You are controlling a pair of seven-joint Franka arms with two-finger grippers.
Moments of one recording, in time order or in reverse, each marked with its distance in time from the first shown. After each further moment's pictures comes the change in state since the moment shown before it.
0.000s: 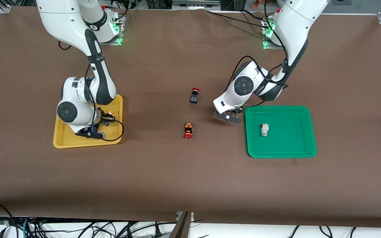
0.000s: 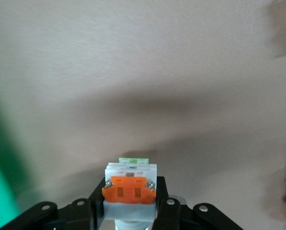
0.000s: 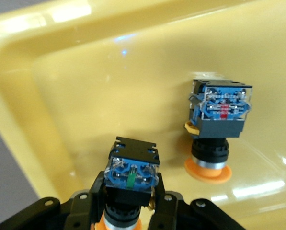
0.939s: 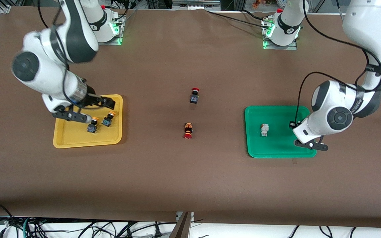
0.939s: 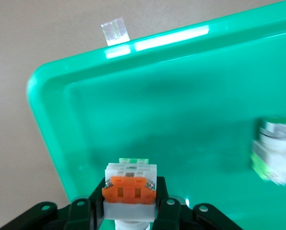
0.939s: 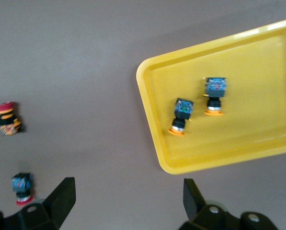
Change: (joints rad) left arm 0.481 0.031 0.029 0.152 0.200 -0.204 0.318; right arm 0.066 -0.451 0.003 0.135 -0.148 -0.340 0.206
